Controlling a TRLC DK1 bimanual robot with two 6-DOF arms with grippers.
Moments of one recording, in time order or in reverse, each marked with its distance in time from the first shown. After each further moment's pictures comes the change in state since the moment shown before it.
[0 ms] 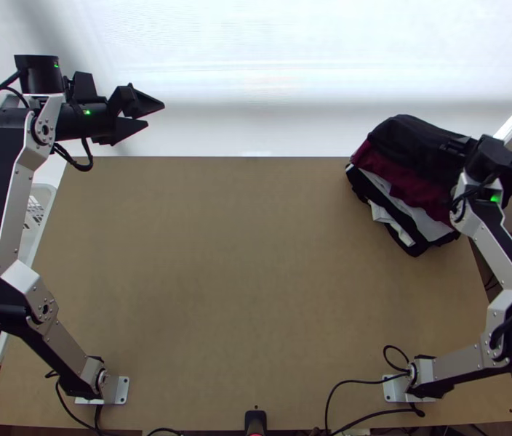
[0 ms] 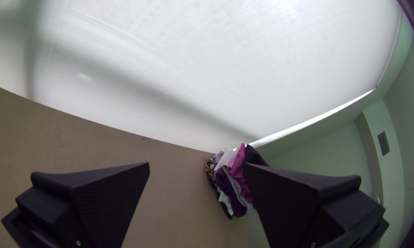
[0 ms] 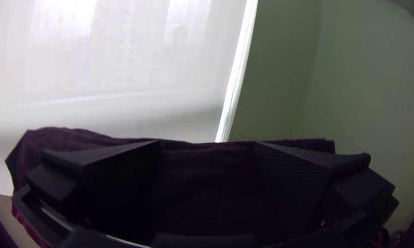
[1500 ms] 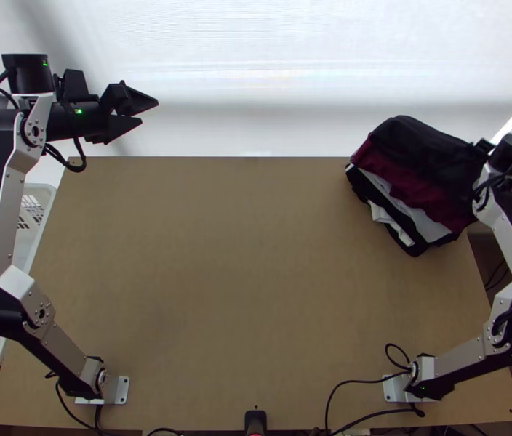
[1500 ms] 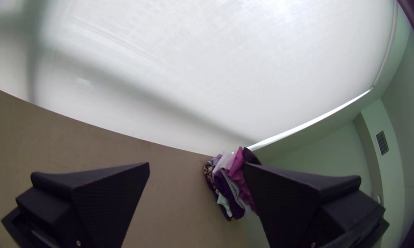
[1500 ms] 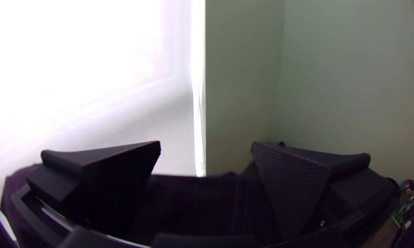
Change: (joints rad) left arm 0.011 -0.031 0.000 -0.004 0.000 0.000; right arm -0.102 0.047 0.169 -0.220 0.021 0.239
